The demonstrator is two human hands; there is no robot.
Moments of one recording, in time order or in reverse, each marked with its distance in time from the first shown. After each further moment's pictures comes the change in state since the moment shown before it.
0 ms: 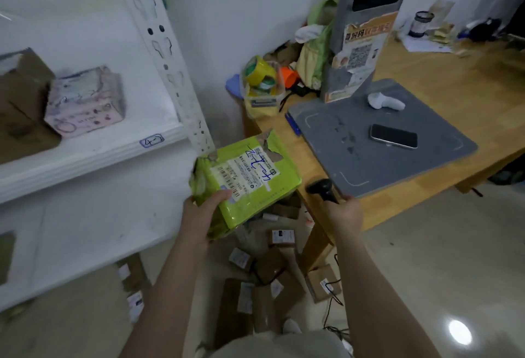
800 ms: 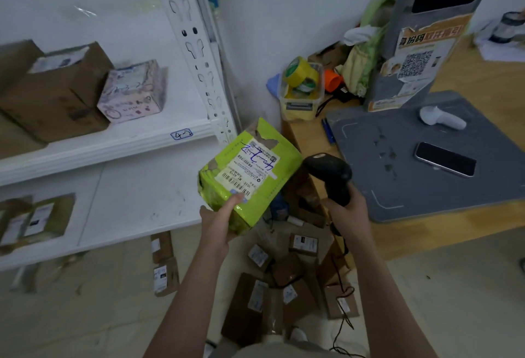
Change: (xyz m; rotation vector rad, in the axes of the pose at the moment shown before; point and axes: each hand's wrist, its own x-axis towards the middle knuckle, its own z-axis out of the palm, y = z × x) left_hand -0.011 -0.016 0.030 -0.160 0.219 -0.004; right_hand -0.019 -0.054 -0.019 0.236 -0.488 -0.538
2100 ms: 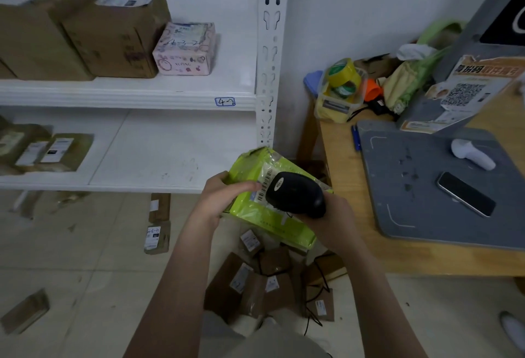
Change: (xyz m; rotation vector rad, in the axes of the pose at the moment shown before) left_hand -0.030 0.029 -0.050 0.194 -0.172 0.103; right_hand -0.040 -0.030 0.041 -0.677 -0.380 -0.324
